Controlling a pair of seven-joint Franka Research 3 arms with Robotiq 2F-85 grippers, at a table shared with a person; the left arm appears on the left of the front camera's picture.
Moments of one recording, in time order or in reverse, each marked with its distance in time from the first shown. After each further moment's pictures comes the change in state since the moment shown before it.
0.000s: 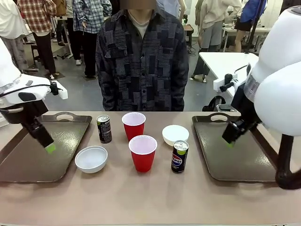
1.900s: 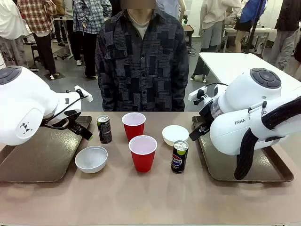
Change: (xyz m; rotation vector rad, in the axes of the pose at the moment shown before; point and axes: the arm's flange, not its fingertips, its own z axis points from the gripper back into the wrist) left arm 0.079 0.033 -0.111 0.151 -0.345 0.120; right arm 0.095 -0.015 -0.149 0.078 -0.354 0.083
